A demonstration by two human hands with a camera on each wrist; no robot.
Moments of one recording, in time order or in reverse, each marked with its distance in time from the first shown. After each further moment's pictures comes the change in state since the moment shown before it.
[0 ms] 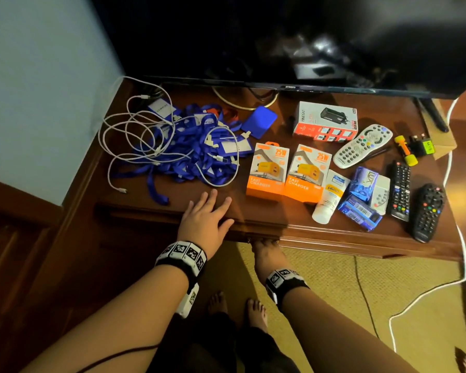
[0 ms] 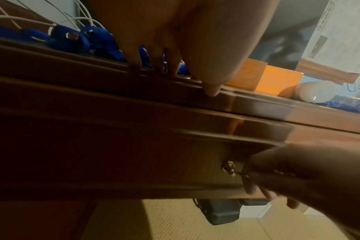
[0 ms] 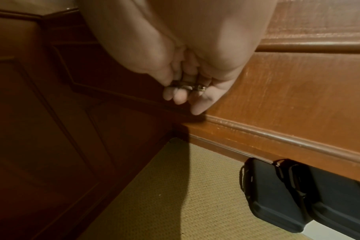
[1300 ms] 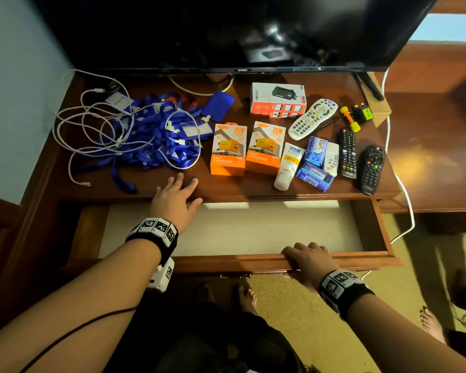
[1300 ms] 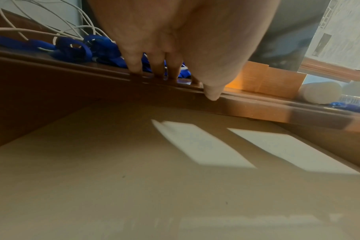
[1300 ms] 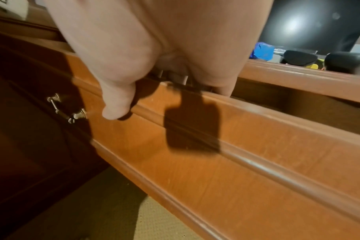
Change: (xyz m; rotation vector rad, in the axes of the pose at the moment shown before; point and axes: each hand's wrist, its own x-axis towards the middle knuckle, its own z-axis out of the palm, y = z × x) left_hand 0.005 0.000 -0.003 -0.007 -0.033 -0.012; right_hand -0.142 0.116 -0.034 -0.263 -0.073 0.007
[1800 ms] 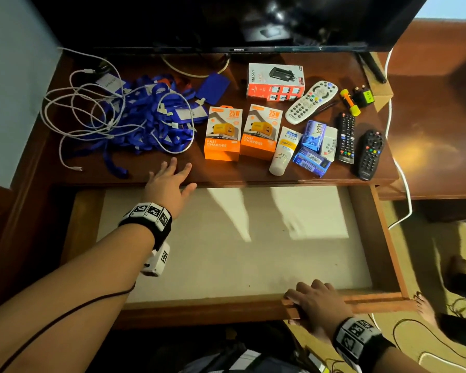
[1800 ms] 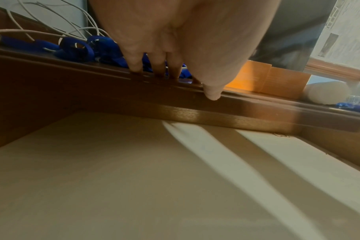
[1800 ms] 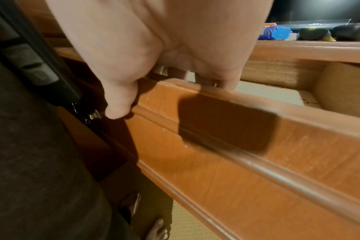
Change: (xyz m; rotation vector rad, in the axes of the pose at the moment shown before) left_hand 0.000 0.002 0.004 -0.001 0.015 -0.020; right_hand -0.086 -0.009 0.067 -0.028 -0.168 -0.096
